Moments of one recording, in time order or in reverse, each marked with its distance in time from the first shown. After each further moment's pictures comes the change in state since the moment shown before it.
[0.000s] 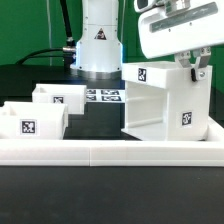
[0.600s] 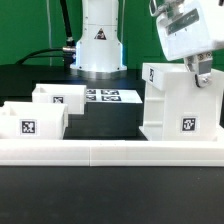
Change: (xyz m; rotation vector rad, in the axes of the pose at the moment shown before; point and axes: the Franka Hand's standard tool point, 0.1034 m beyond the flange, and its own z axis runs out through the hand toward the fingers) arm 0.007 -0.022 0.010 0.008 -0.039 0.307
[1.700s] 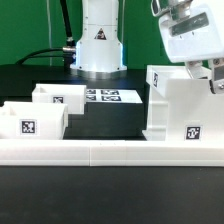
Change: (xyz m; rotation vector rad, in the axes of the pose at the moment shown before) arm 0.001 -0.020 0.001 -0.029 -0.032 -0.150
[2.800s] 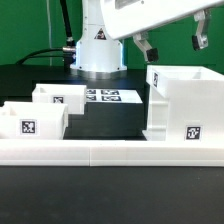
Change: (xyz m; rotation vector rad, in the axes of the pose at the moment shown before) arm 0.036 0.036 -0.060 -0.005 -0.011 -0.778
